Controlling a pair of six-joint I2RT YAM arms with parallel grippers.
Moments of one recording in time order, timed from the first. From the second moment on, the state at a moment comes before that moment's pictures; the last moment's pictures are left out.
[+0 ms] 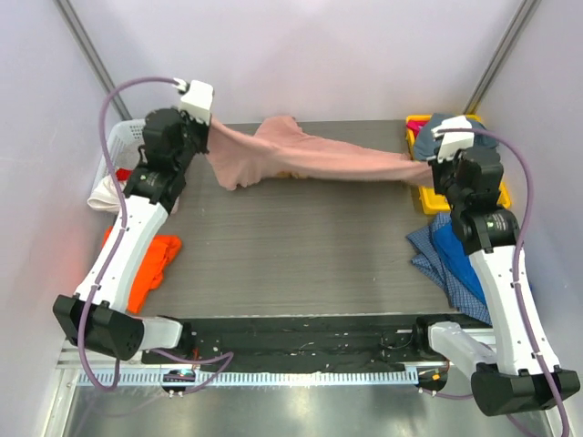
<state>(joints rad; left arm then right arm) -0.25 1.32 1.46 -0.23 -0.11 0.26 0.08 0.98 1.23 -0.51 0.18 -0.30</state>
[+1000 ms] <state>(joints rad) -0.37 1.14 1.06 -0.75 0.26 0.42 0.07 0.82 0.90 -0.77 -0.10 -0.30</state>
